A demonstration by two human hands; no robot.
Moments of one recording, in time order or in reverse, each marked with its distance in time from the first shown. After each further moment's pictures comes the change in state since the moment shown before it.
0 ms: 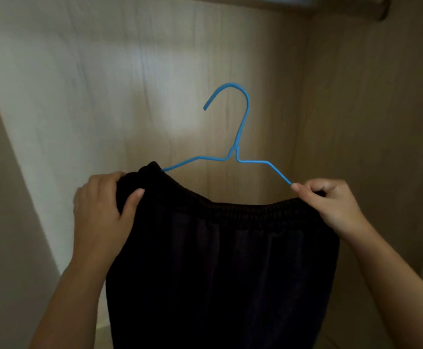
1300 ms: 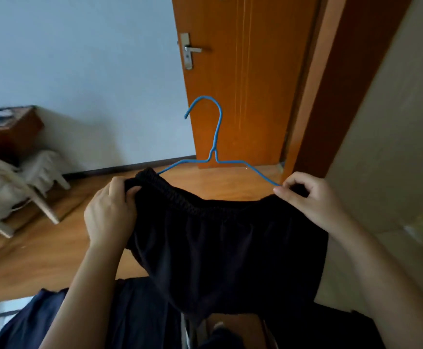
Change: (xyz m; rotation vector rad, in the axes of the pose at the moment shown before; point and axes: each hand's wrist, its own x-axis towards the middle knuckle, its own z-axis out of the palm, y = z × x) left_hand -0.470 0.096 -0.315 1.412 0.403 -1.174; right_hand -0.289 -0.148 0.321 0.681 -1.584 -0.306
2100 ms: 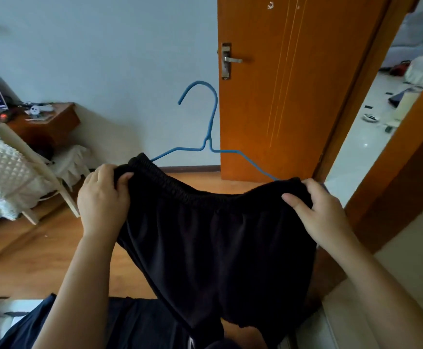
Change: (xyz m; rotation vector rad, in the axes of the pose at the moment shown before) left_hand 0.091 -0.052 0.022 0.051 0.158 -0.088; right_hand 0.113 -0.005 0.055 -0.153 0.049 -0.081
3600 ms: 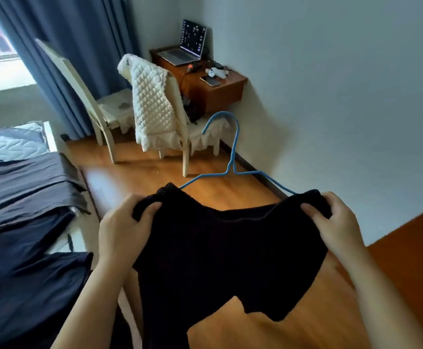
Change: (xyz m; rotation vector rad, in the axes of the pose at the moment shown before) left_hand 0.161 -0.153 0.181 0.184 0.180 -0.929; right_hand 0.486 -0.049 0.359 0.188 -0.661 -0.315
